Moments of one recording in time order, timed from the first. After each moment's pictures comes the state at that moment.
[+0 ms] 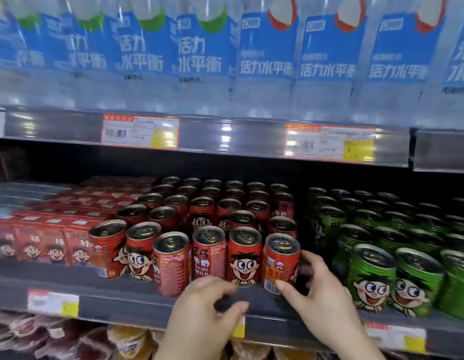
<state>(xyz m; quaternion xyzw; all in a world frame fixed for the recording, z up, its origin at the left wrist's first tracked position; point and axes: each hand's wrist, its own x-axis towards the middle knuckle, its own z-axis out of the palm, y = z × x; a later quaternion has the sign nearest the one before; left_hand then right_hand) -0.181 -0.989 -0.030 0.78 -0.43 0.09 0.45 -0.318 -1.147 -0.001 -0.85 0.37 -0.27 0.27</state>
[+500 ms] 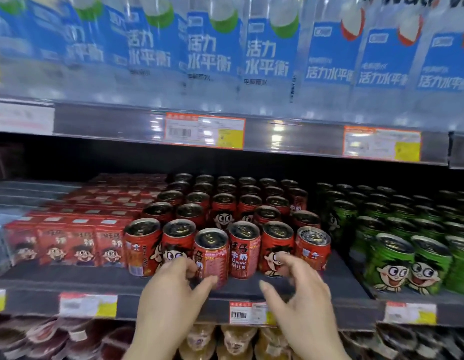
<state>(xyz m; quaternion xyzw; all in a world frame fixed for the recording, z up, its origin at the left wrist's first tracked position) -0.118 -0.911 -0.003 0.86 -0.33 0.07 0.40 -0.270 -1.039 -0.004 -0.85 0.33 -0.36 0.22</state>
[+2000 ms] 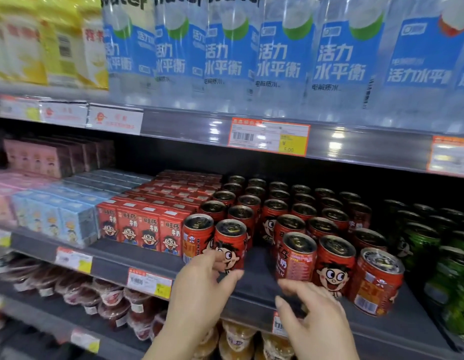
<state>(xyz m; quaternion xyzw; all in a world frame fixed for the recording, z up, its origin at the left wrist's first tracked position) -0.106 -0.892 -0.005 0.84 -0.27 0.09 0.46 -0.238 -1.024 -0.015 -0.88 0.23 -0.34 0.22</state>
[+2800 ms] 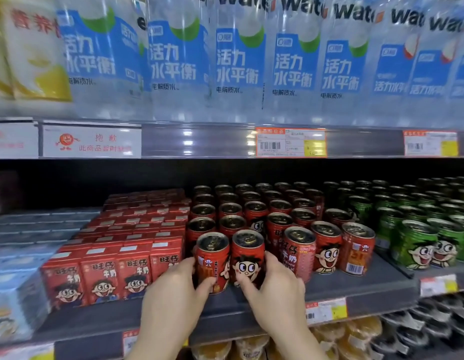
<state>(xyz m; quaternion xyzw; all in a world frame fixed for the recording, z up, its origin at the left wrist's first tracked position) -0.002 -0.850 0.004 0.84 -0.43 0.12 0.32 -0.129 -0.961 -0.021 -0.81 0.44 -0.35 0.15</state>
